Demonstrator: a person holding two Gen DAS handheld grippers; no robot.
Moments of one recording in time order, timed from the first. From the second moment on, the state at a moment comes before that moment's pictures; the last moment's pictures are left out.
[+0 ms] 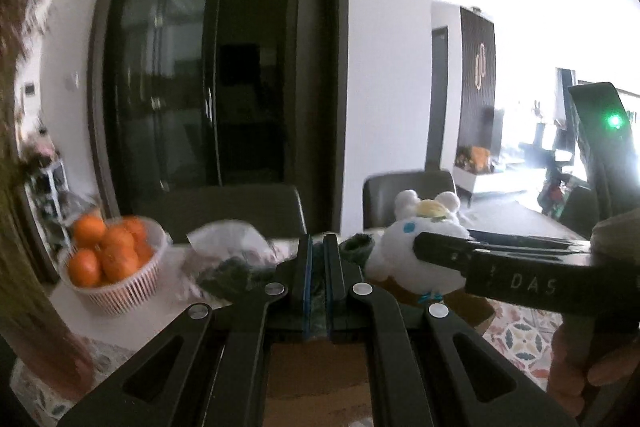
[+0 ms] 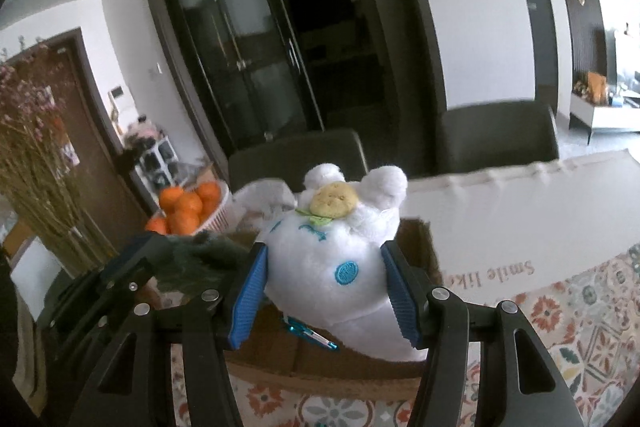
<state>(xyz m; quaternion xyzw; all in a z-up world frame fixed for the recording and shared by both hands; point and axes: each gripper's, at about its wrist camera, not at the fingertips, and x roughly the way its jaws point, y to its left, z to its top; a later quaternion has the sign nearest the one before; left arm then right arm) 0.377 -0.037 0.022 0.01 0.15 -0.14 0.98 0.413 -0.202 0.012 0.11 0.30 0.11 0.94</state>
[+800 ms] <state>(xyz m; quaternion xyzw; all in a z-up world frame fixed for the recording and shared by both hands) 0.361 -0.033 0.014 0.02 0.28 -0.11 0.95 0.374 -0.207 0.027 0.07 0.32 0.07 0.94</state>
